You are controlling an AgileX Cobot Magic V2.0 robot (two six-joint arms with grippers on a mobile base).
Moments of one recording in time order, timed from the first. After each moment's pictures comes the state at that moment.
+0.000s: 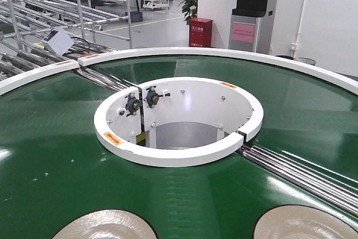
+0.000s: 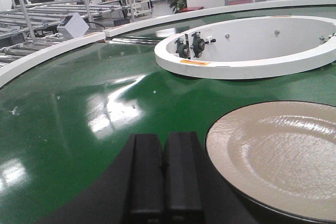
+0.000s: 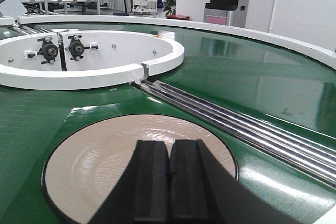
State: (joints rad) left arm -0.01 -0.01 0.03 -0.14 0.09 0.20; right arm 0.03 -0.01 0.03 -0.07 0.10 0.05
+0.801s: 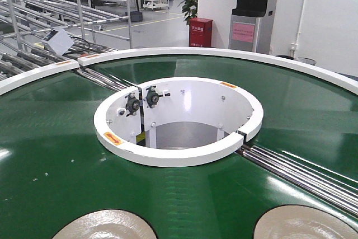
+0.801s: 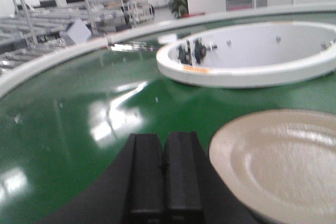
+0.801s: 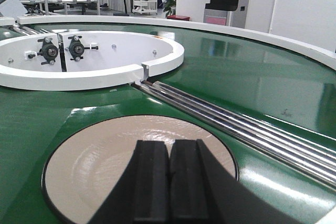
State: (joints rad) left arm -0.01 -0.01 0.03 -0.14 0.03 0.19; right arm 0.03 -0.01 0.03 -0.07 0.08 0.05
